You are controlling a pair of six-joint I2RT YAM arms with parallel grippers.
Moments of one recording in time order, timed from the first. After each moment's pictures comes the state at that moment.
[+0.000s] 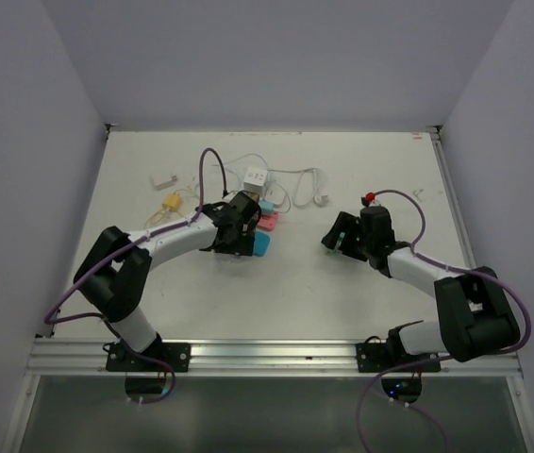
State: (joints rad) left arm -0.68 1.67 1.07 -0.62 -0.34 -0.56; right arm 0.28 1.37 0.53 0.09 -0.11 0.64
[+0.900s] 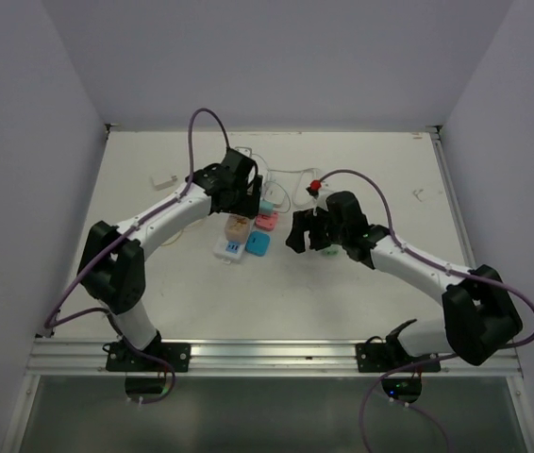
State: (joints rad) left arm -0.59 1.70 1.38 -0.64 -0.27 -0.40; right arm 0.56 1.35 0.75 -0.07 -0.18 0.34
